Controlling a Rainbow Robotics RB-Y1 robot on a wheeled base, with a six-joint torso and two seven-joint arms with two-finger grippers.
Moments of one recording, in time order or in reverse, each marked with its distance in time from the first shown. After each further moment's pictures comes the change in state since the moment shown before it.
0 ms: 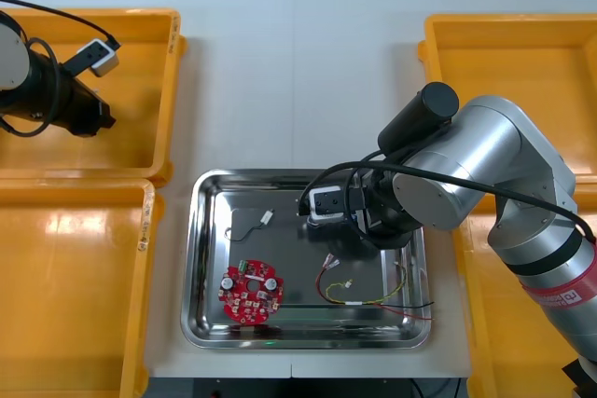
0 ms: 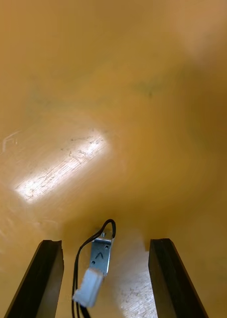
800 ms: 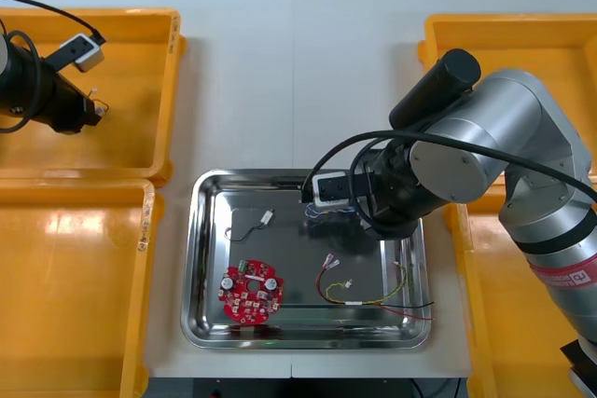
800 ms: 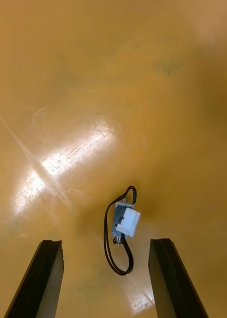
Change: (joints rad) right arm -0.039 0.000 -0.072 0.000 -0.115 0.057 0.027; left arm 0.009 0.028 0.037 -0.035 0.000 0.056 0.000
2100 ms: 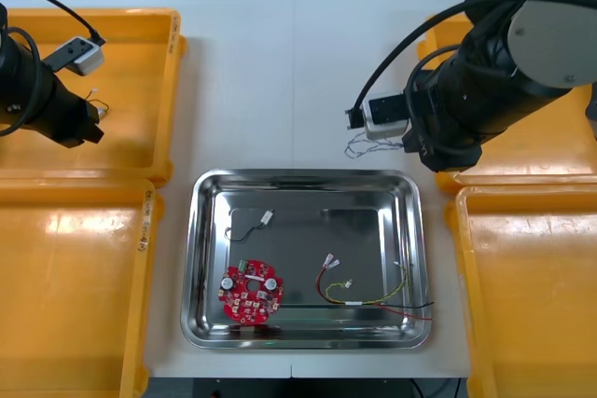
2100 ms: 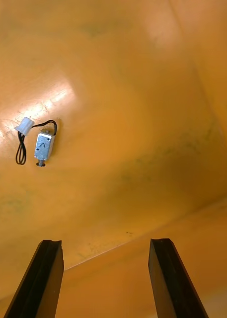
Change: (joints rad) right arm -0.219 -0.158 -0.161 0.000 -0.251 0.178 0.018; left arm 0.045 0.001 0.024 -0.309 0.000 0.365 0.357
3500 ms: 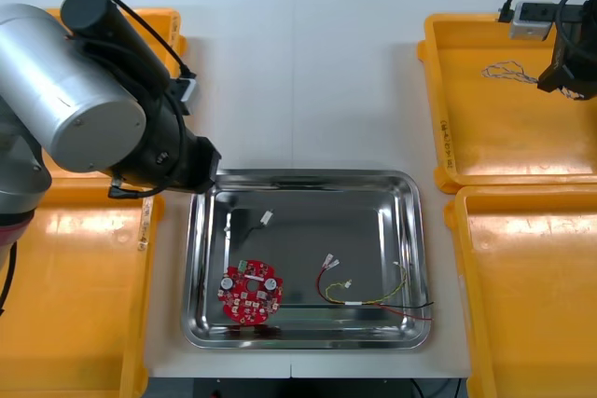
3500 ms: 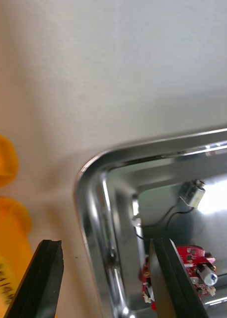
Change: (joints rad) right arm -0.186 -0.105 -0.363 0.671 0.251 -0.010 0.196; left arm 0.014 -0.160 -0.314 -0.451 -0.041 0.179 0.885
